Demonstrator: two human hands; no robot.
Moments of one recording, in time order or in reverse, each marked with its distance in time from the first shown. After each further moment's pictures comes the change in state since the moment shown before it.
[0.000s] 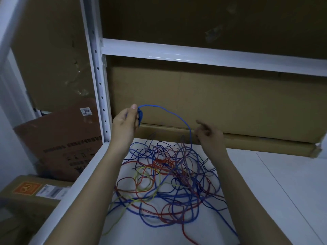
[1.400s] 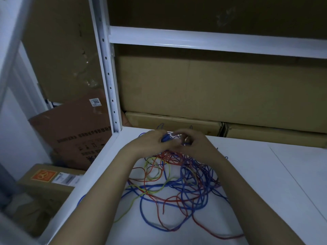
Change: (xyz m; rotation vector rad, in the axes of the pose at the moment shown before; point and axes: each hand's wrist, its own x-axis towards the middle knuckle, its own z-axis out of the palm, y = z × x) left_hand -0.030 -0.022 0.003 0.789 -0.780 -0.061; right_hand -0.039 -0.008 0.032 -0.042 -0.541 -0.128
